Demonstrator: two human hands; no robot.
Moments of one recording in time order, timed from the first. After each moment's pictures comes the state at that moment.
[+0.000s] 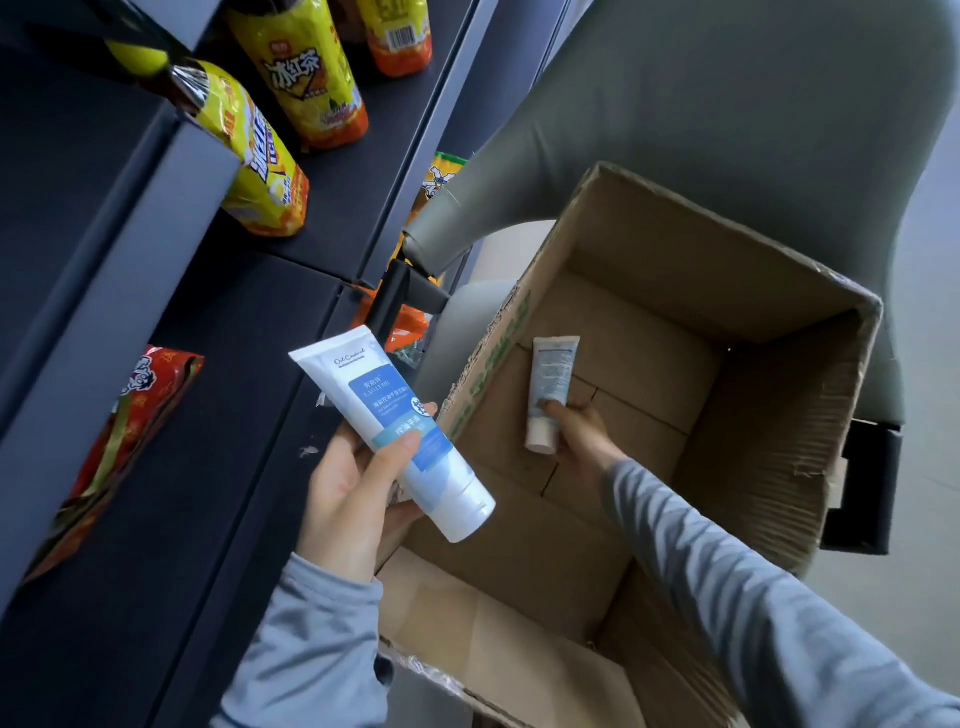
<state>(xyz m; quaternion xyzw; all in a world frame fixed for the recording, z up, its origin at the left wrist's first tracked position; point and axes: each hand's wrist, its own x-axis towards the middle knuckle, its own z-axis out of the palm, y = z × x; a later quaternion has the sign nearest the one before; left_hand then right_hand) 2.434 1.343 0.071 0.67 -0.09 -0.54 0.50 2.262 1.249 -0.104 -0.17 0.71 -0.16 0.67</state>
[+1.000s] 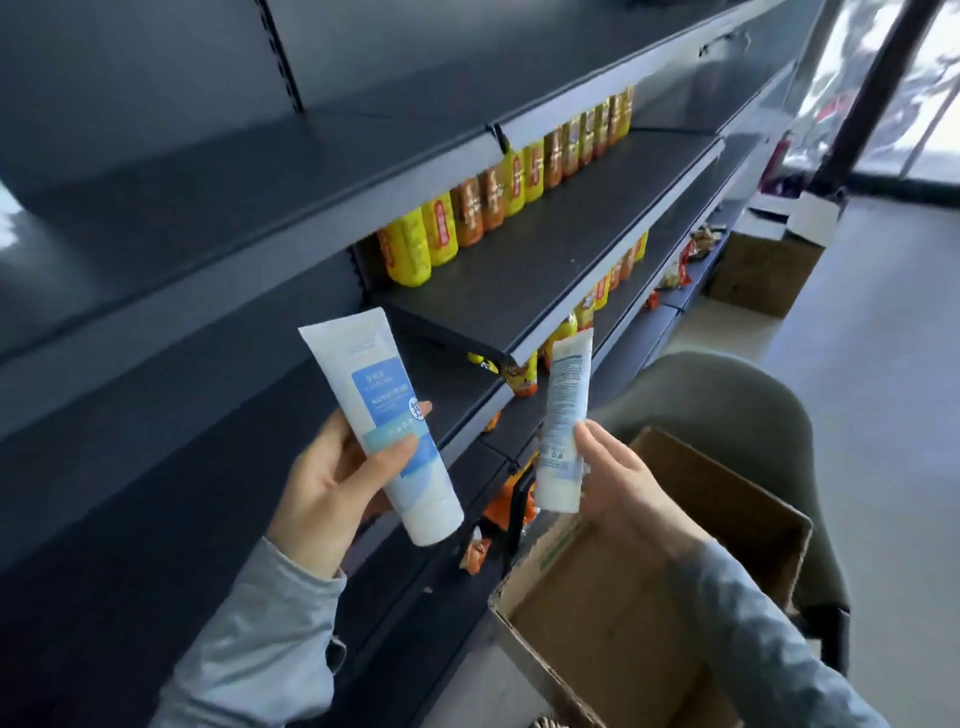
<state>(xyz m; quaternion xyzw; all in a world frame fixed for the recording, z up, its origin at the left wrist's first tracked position) 2.470 1.514 0.385 0.60 -0.35 -0.30 0.65 2.303 1.359 0.300 -0.46 0.25 -0.25 0.81</state>
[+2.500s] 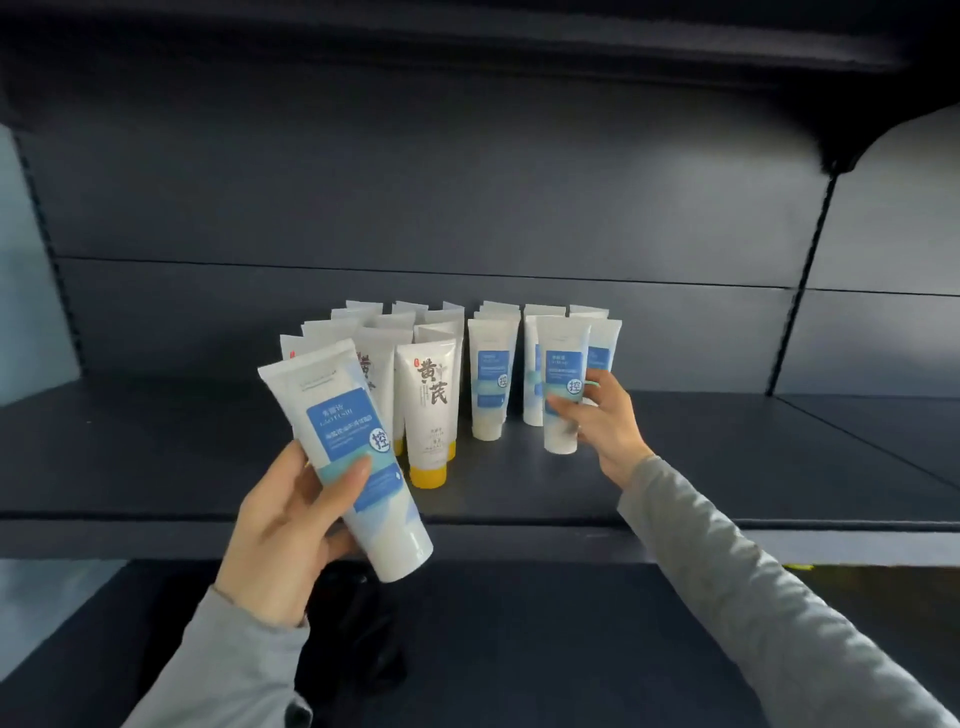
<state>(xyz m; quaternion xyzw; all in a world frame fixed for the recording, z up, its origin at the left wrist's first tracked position) 2.517 1.788 0.541 0.58 -0.14 0.12 0.79 2.643 1.518 0.545 -0.70 -0.01 -0.20 0.68</state>
